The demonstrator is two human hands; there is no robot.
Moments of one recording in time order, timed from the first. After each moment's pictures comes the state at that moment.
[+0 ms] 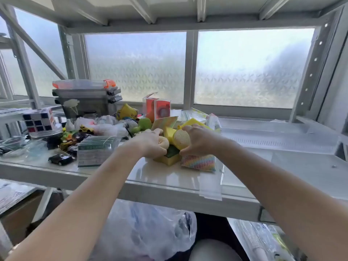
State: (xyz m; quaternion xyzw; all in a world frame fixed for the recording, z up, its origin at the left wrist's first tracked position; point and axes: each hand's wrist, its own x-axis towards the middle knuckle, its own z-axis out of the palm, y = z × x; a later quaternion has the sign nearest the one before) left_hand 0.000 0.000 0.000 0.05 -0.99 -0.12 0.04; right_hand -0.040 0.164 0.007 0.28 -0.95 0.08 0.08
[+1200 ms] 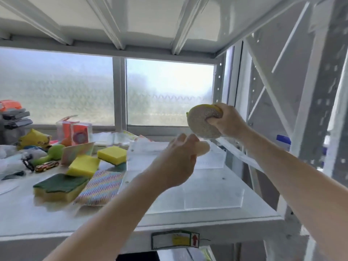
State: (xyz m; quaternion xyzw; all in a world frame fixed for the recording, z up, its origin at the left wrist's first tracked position) left_hand 0.008 0.269 0.029 -0.29 -0.89 -0.24 0.28; right_hand -0.056 0.443 0.097 0.14 -0.88 0.34 0.32
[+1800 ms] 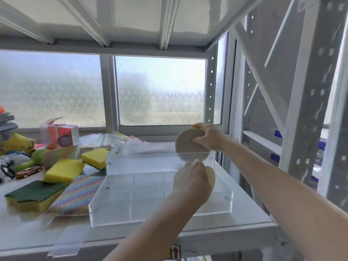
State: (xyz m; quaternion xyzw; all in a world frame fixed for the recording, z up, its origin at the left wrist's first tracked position) left_hand -0.004 0.359 -0.004 -0.14 -0.95 -0.23 0.13; right_hand -0.111 0.469 0.050 0.13 -0.93 0.32 0.17
